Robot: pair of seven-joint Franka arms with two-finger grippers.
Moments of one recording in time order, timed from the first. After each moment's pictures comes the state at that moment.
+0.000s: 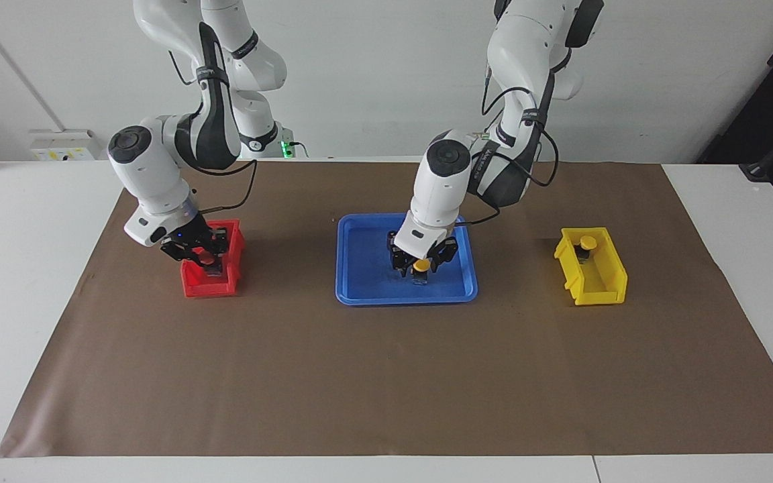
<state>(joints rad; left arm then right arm) -0.58 0.40 -0.09 -1.68 -0.02 2.12 -0.74 -0.07 0.03 0.02 -2.24 0.06 2.29 -0.24</state>
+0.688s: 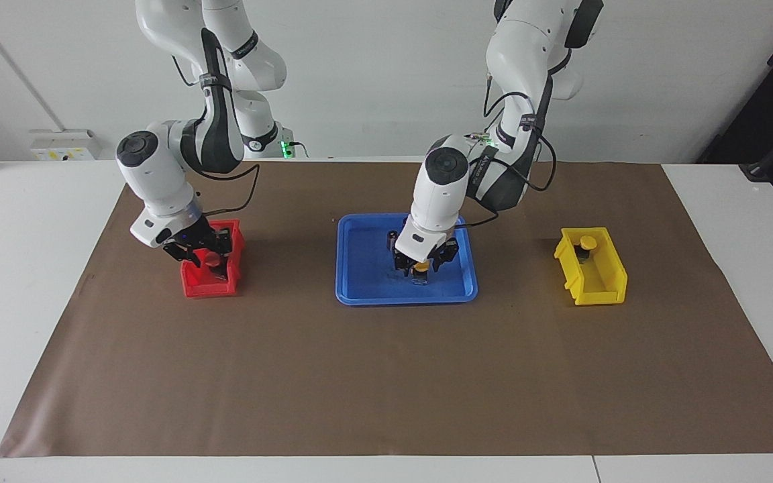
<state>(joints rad) -0.58 0.40 -0.09 -1.71 -0.02 2.12 -0.74 -0.07 0.03 0.02 -2.28 0.06 2.33 -0.24</state>
